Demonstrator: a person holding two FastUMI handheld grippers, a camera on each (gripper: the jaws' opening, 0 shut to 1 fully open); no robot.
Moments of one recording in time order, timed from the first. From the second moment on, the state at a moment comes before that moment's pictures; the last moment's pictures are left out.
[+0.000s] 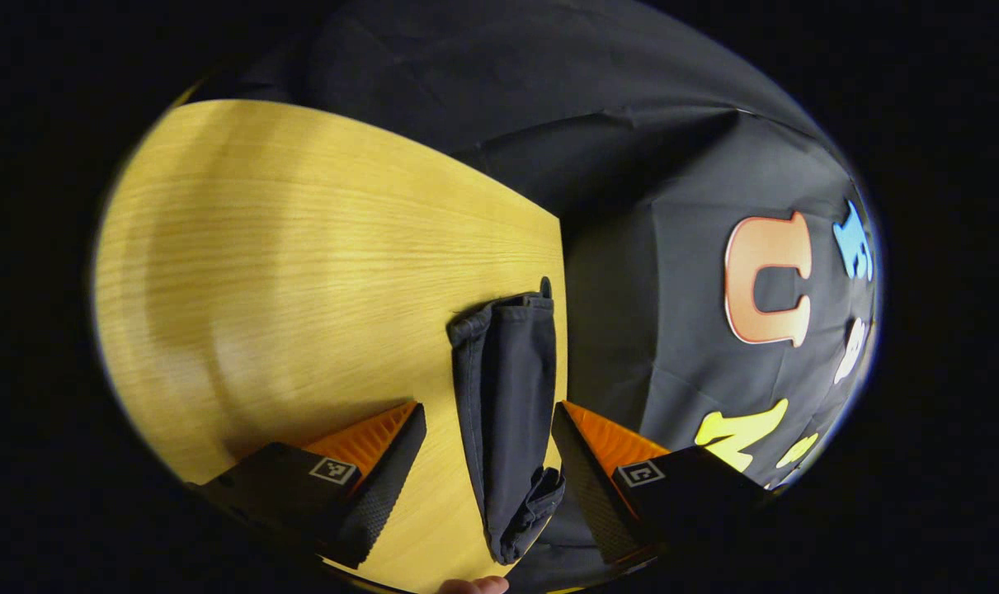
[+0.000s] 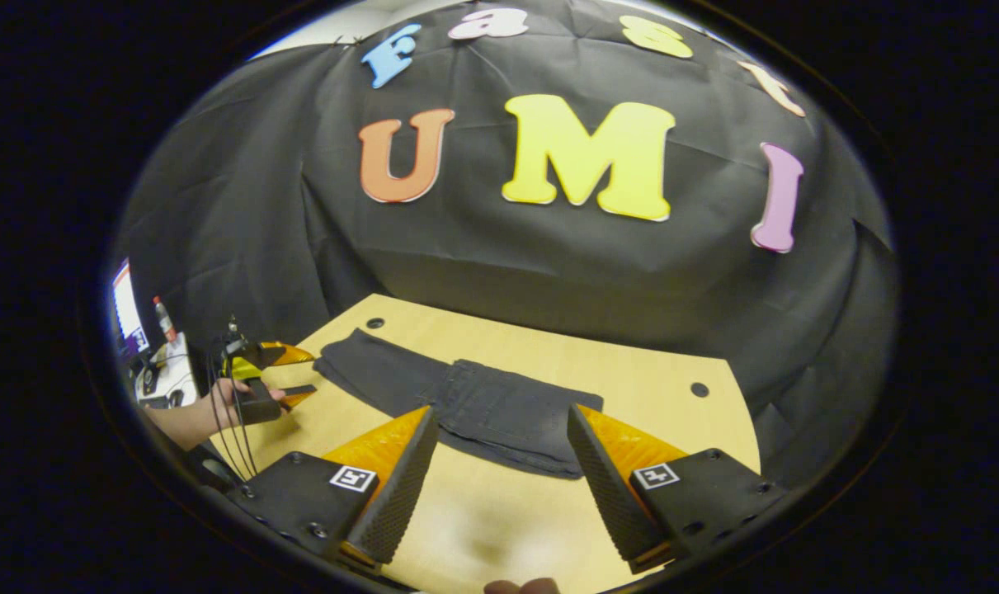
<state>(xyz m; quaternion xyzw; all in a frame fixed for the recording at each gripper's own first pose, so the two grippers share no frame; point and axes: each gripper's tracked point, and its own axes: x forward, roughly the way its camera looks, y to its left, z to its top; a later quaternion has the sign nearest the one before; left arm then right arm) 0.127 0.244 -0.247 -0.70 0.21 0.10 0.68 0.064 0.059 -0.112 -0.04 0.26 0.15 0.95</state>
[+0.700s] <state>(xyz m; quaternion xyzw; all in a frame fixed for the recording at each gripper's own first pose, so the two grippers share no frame) 0.195 0.238 -0.263 -0.71 0.20 0.11 0.67 0.052 0.024 -0.107 0.00 0.28 0.08 0.96</state>
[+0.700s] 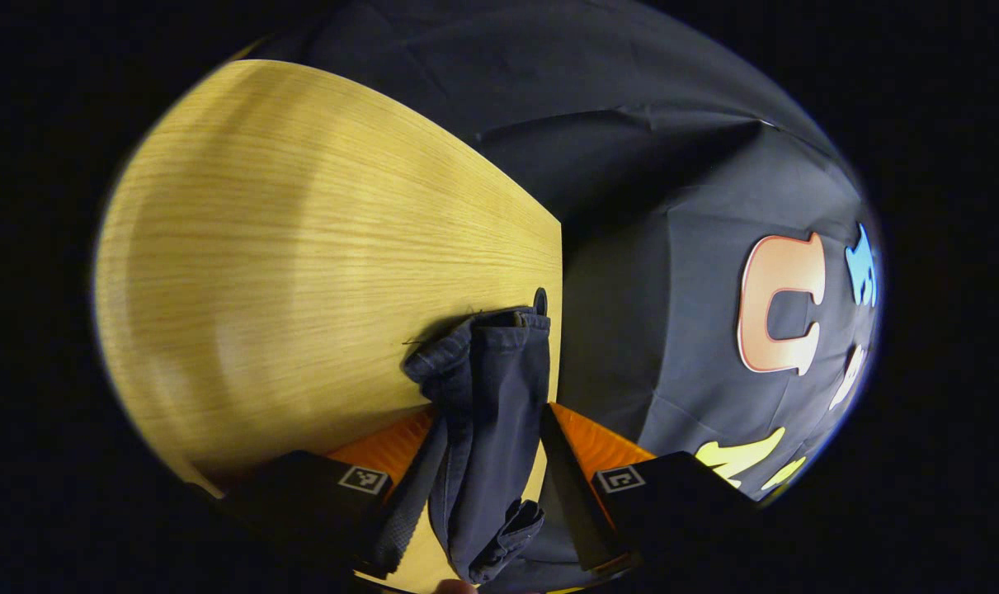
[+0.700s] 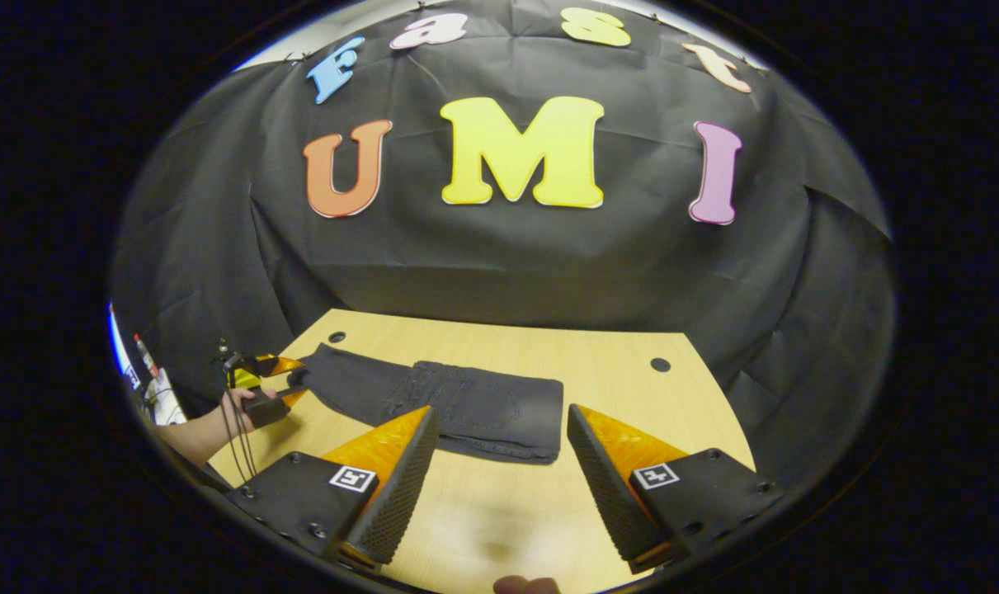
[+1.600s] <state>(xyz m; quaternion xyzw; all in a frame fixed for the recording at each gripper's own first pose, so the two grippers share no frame) 0.204 0.170 -0.101 -0.47 0.16 0.00 0.87 0.015 -0.062 -0.077 0.03 0.24 0.01 0.97</state>
